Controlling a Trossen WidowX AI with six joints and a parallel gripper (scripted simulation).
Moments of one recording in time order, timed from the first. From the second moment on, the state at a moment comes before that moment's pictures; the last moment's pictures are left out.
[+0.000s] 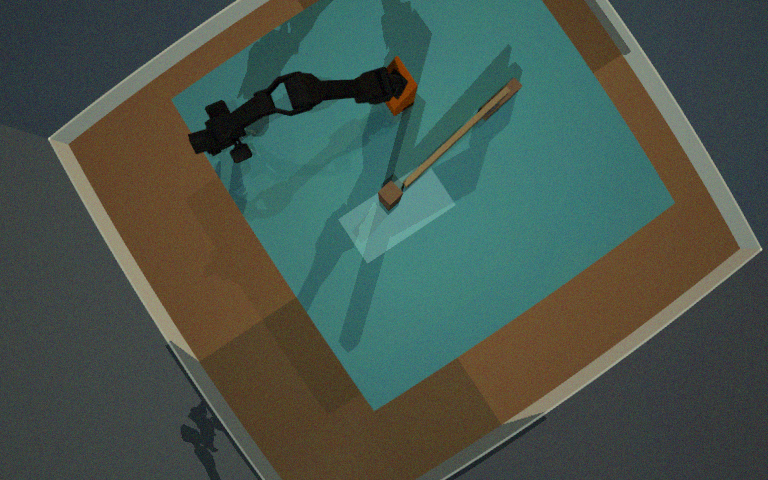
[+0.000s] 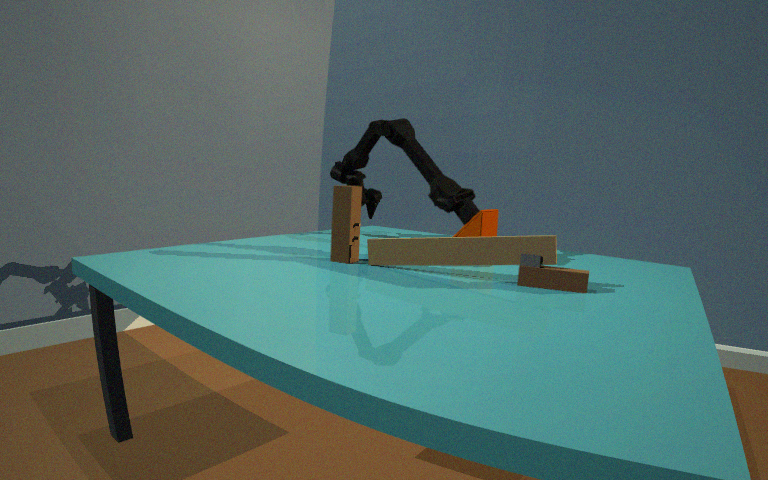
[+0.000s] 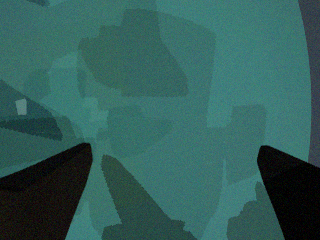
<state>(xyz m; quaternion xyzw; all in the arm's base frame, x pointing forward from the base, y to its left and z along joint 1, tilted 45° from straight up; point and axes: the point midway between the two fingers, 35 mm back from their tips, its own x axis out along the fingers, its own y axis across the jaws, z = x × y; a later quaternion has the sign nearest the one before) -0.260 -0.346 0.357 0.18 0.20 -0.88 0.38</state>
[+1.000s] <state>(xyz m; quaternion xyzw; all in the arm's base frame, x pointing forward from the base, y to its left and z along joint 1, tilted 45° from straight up) 0.091 -0.415 0.330 0.04 0.29 -0.65 0.70</state>
